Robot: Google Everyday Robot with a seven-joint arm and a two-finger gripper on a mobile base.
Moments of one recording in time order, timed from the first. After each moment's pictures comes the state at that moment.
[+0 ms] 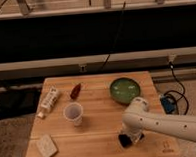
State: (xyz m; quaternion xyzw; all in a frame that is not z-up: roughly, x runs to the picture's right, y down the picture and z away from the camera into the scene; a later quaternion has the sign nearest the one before) arm 0.155 0.304 0.755 -0.34 -0.13 -0.34 0.87
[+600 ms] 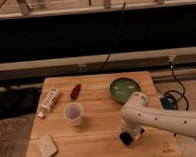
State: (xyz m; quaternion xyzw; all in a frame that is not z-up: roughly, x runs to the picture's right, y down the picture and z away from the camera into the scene) arm 0.151 0.277 0.743 -0.34 -0.12 -0.36 0.86
